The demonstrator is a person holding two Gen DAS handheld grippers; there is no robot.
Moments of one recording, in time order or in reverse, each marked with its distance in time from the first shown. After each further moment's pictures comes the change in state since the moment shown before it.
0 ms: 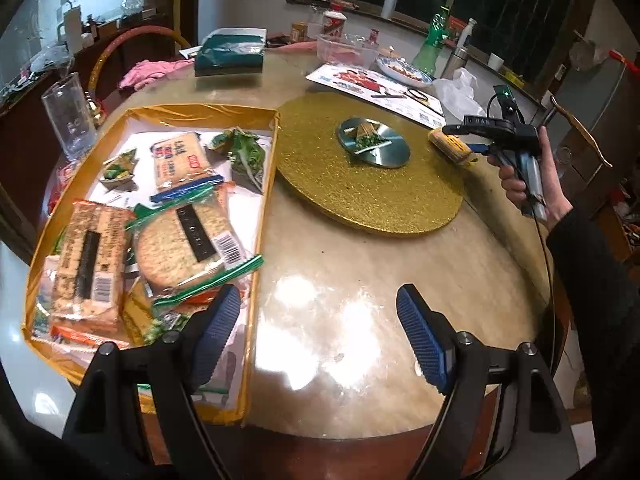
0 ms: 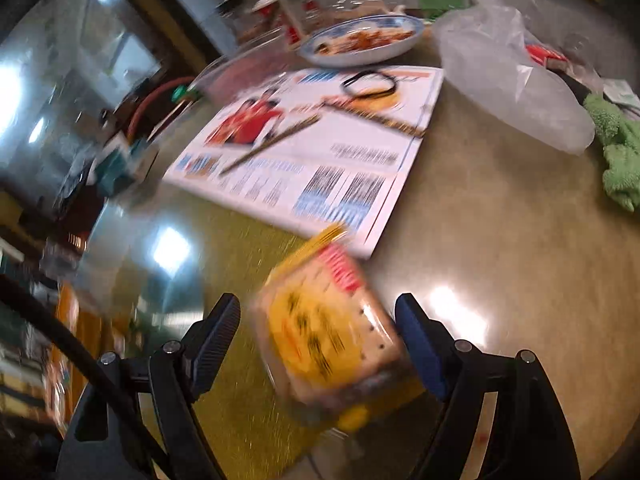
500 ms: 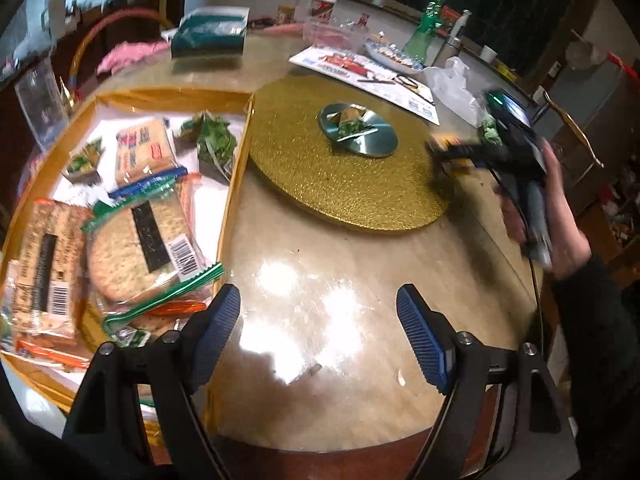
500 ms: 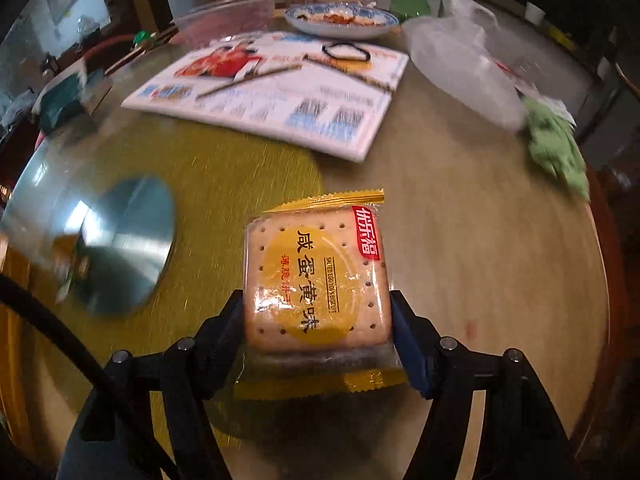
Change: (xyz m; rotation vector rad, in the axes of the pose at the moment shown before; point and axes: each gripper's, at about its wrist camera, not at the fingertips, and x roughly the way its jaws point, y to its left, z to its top) left arm 0.028 -0.004 0.013 -0.034 0.069 -0.068; right arm -0.006 0.058 -0.061 -0.038 0.049 -0.380
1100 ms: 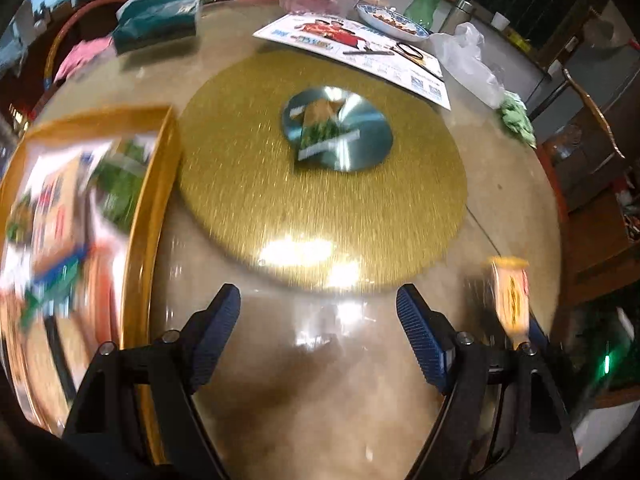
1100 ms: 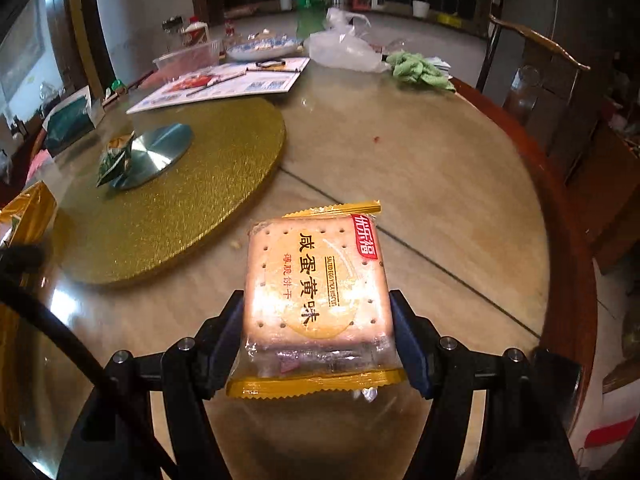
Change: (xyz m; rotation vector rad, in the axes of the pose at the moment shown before) left arm 0.081 -0.049 0.077 0.045 0.130 0.057; right arm -0.069 0.018 -0.160 0.266 -0.219 -0.157
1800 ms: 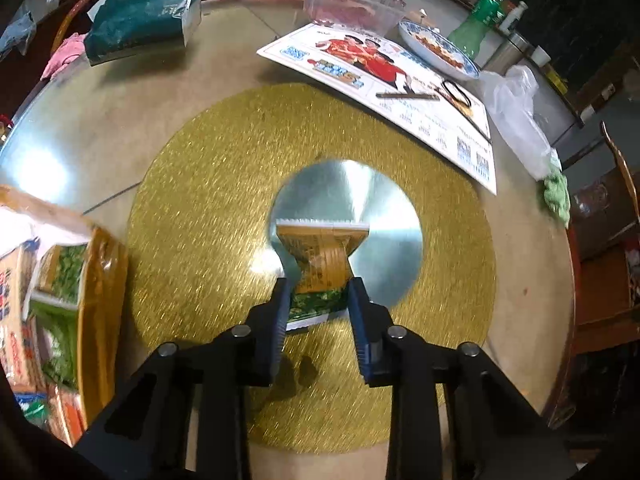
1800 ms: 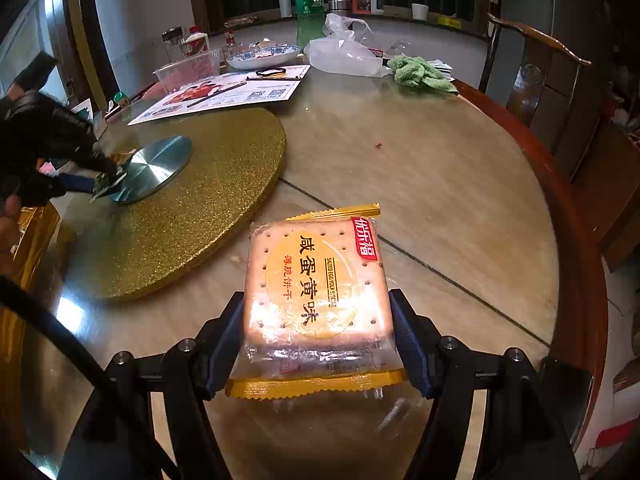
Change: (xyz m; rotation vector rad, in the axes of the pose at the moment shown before) left arm 0.057 0.008 0.091 -0.128 0.003 0.010; right arm -0.008 -0.002 -0.010 0.027 -0.018 0.025
